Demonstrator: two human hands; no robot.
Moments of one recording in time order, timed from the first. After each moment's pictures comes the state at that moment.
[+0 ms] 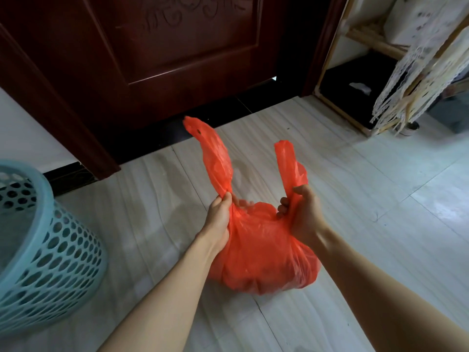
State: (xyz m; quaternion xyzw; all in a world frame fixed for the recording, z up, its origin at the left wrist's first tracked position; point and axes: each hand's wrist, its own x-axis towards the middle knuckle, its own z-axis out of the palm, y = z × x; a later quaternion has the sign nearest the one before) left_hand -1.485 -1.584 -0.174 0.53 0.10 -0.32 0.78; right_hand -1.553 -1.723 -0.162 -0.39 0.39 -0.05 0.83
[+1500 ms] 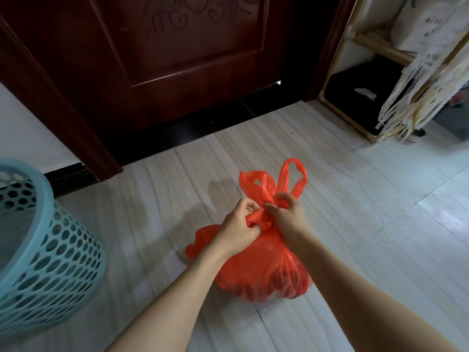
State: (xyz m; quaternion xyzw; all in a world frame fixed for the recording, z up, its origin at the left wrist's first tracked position) left_hand -1.500 -1.582 -0.171 0.80 -0.20 -0.29 0.49; right_hand -1.538 -1.697 -0.173 -0.65 0.39 -0.10 0.65
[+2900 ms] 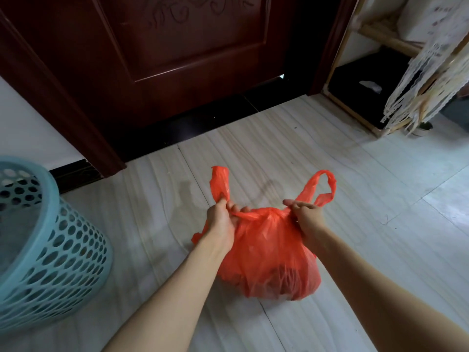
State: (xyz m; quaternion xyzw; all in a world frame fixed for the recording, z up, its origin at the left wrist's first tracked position) left_hand -1.483 -1.585 -0.164 0.45 0.28 -0.29 0.80; right_hand -1.551 -1.726 -0.191 -0.59 0.48 -0.06 0.65
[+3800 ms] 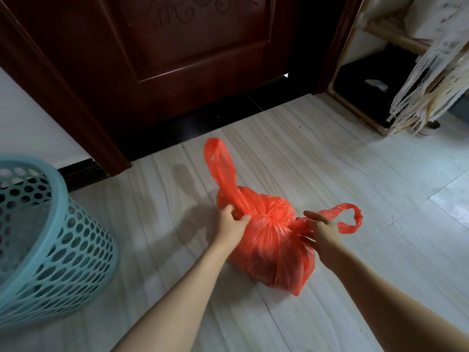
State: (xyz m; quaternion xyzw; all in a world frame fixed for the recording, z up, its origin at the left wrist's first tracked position) left_hand -1.495 -1.569 -0.185 0.82 -0.02 -0.23 0.53; right_hand -1.584 -1.731 -0.197 -0.55 0.50 -0.04 0.67
